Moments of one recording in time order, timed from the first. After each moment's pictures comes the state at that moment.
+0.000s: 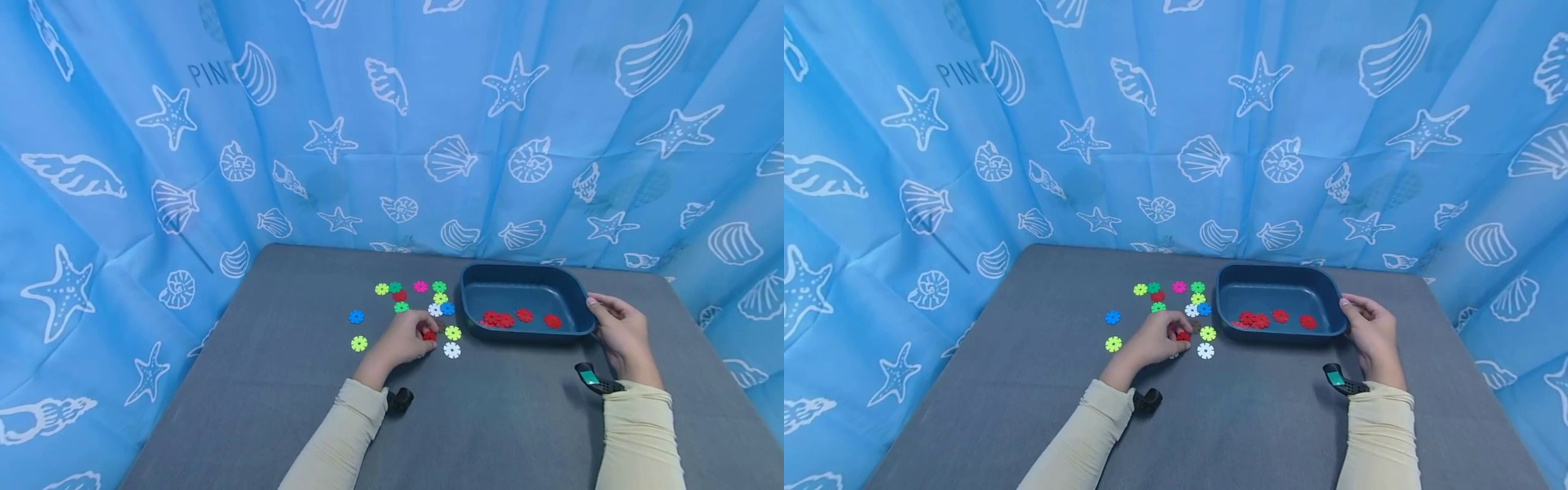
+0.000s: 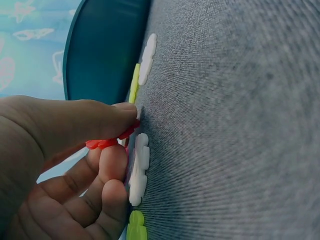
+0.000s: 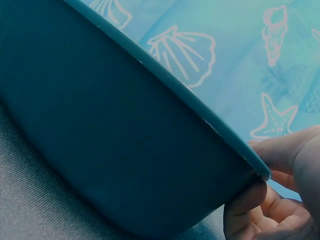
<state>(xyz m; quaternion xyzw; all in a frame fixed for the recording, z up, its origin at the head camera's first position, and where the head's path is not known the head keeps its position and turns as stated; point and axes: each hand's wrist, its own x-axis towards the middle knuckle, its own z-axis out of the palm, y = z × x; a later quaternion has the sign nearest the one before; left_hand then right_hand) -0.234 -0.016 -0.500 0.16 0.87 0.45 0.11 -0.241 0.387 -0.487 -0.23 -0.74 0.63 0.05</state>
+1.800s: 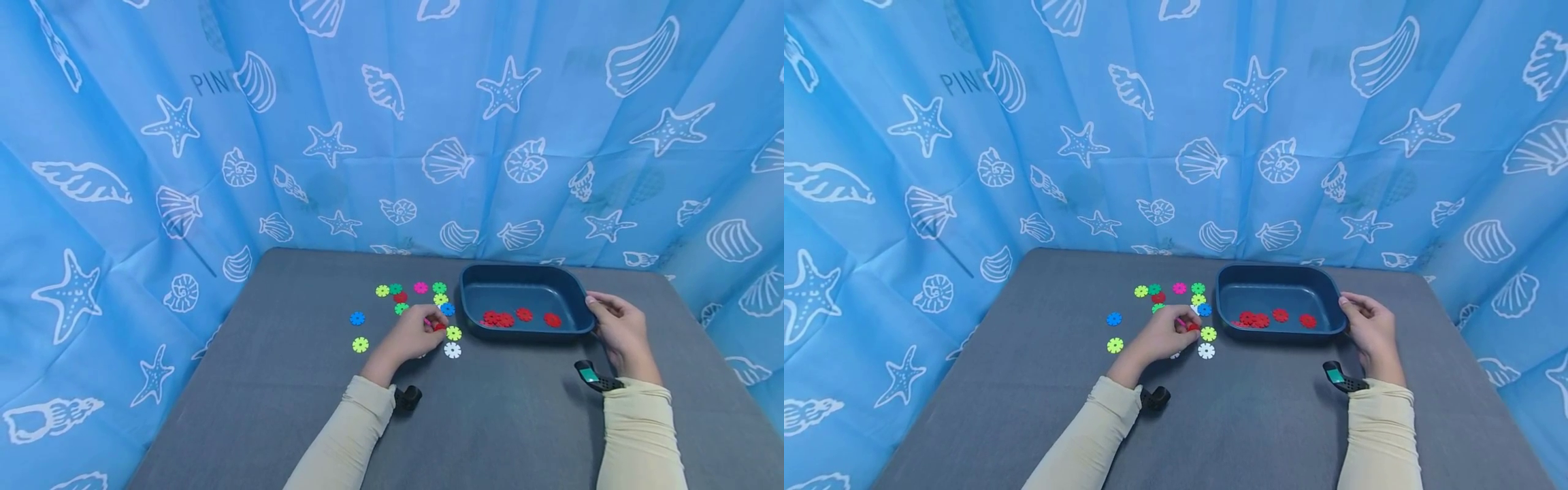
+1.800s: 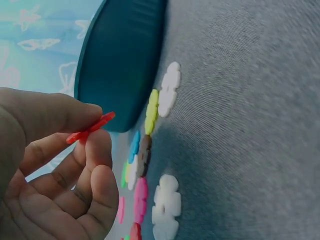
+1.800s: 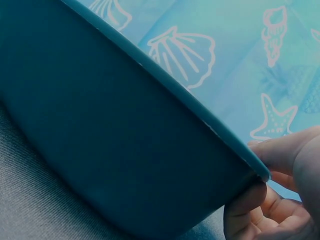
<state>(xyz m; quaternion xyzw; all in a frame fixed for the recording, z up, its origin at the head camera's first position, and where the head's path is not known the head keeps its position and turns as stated) -0.236 -0.002 -0.490 0.18 0.86 0.47 0.09 -0.241 0.389 -0.489 -0.23 -0.76 0.61 0.04</state>
